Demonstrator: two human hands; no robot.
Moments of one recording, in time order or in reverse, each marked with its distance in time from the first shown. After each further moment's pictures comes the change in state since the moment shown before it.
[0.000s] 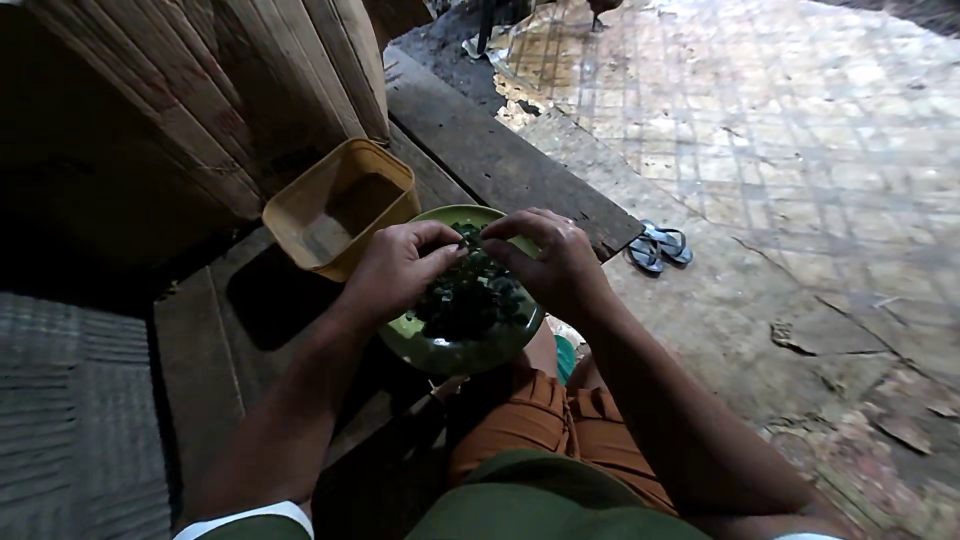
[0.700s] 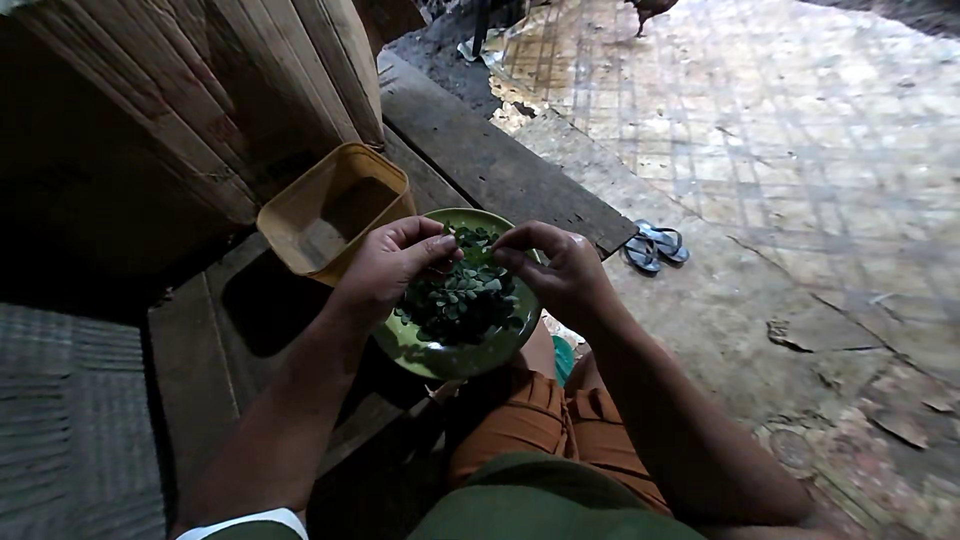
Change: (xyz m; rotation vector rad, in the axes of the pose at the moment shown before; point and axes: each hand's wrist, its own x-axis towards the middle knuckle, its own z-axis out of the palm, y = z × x) left_hand 0.003 0.006 0.004 -0.587 0.032 -0.253; right_hand -0.012 0.009 -0.007 0.184 -0.014 0.124
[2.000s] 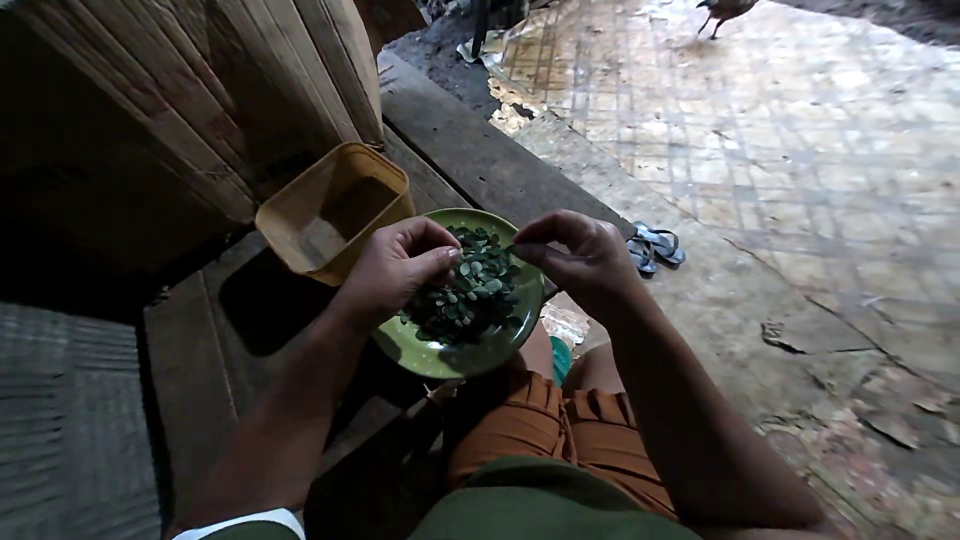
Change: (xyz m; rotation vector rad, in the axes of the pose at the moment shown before) left_hand 0.000 -0.004 -0.002 0.172 -0.072 0.145; right_hand 0.001 0.010 -0.020 0.103 0.016 0.010
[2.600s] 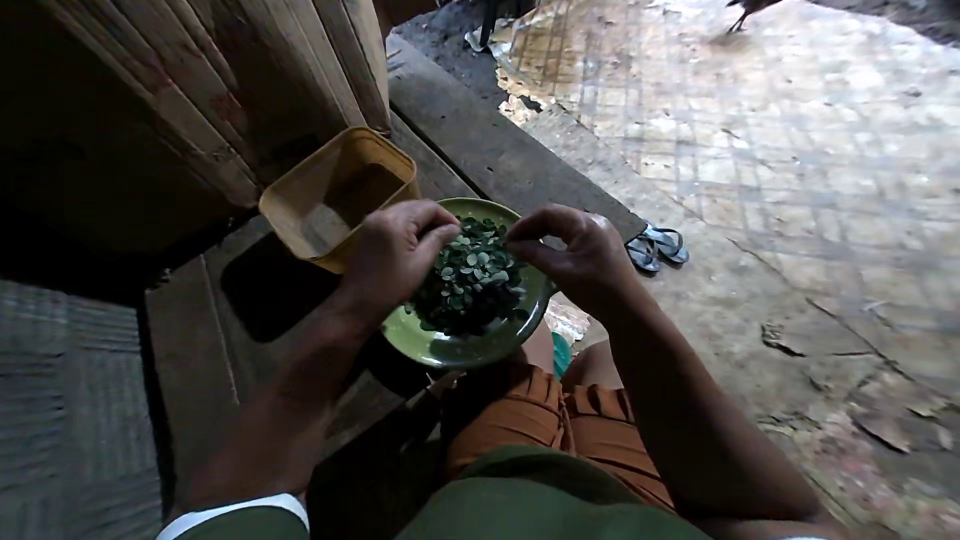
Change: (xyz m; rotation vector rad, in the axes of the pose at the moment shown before) left_hand 0.000 -0.007 -0.006 0.662 0.184 0.373; right_hand 0.005 -0.005 0.009 -0.128 -0.078 -0.018
